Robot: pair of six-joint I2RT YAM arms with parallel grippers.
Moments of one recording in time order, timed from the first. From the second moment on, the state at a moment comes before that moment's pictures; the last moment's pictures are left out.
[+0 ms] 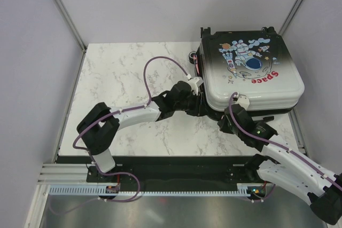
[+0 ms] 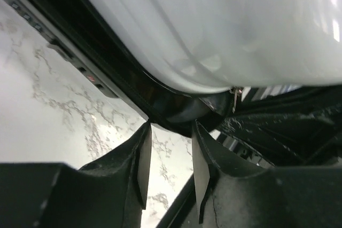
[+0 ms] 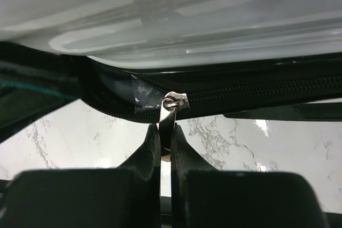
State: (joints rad) left arm -0.91 1.73 1.11 0.10 0.25 -0.64; right arm 0.68 0.80 0.59 -0.60 0.31 0.77
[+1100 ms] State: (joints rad) left arm -0.71 1.98 1.49 -0.09 0.24 -0.75; right arm 0.67 0.65 0.71 -1.06 0.35 0.95
